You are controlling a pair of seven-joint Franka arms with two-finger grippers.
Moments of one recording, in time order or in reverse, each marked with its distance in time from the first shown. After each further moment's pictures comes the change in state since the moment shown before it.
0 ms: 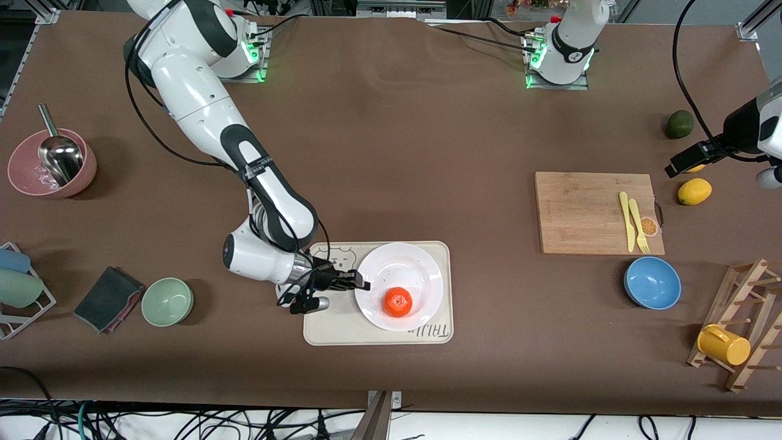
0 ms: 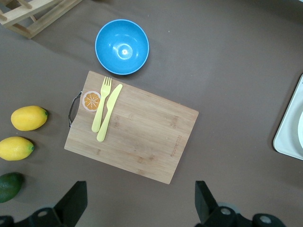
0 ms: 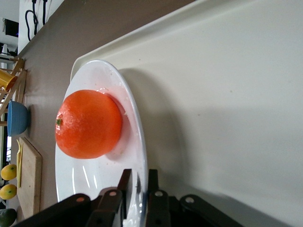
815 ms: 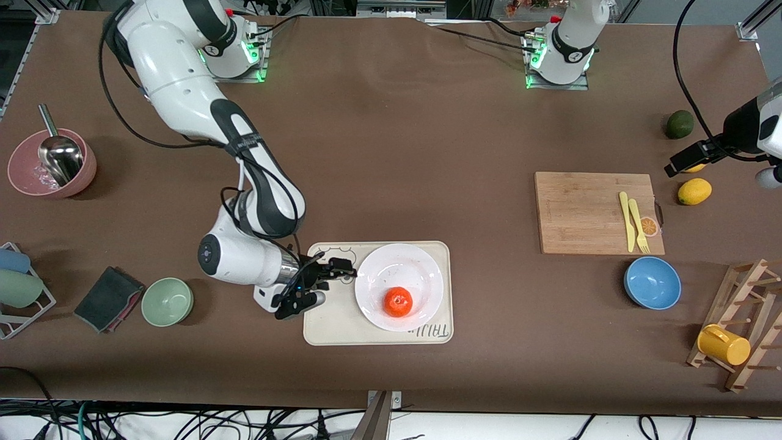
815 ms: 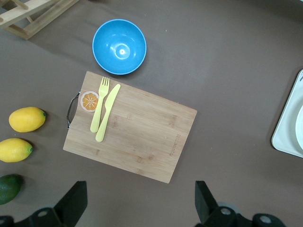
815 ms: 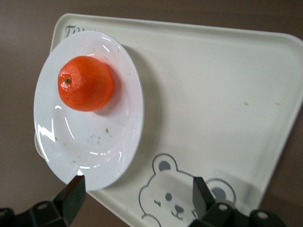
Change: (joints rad) left arm 0.000 0.000 0.000 0.001 -0.008 0.000 0.010; right arm 0.003 -0.184 -0.098 -0.011 -0.478 -0.312 0.172
